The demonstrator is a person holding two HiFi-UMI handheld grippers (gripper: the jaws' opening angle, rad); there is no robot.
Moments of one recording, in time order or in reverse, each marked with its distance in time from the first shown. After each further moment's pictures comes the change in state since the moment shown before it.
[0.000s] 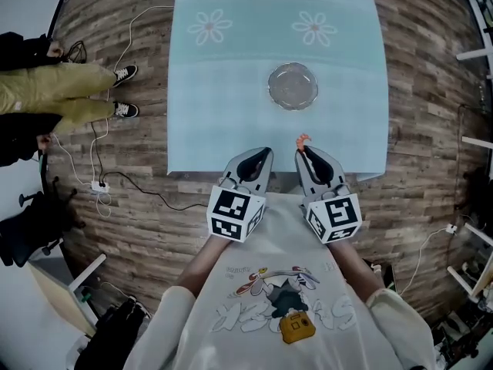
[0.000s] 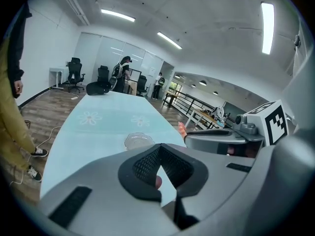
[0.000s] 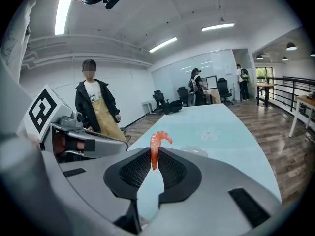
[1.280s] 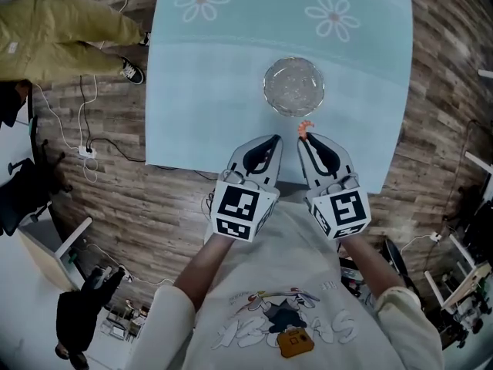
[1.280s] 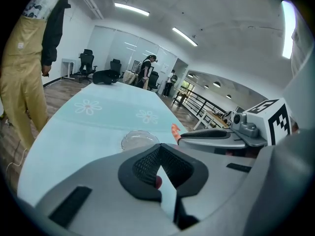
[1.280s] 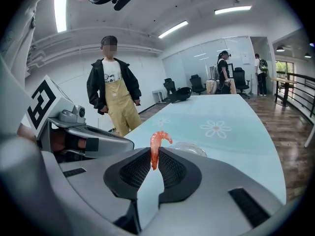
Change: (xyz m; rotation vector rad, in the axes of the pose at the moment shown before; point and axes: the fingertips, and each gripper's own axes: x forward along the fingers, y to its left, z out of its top) left arm 0.115 0.025 -0.001 -0.115 0.032 0.100; right arm 0.082 -0.083 -0.017 -0.070 0.142 0.154
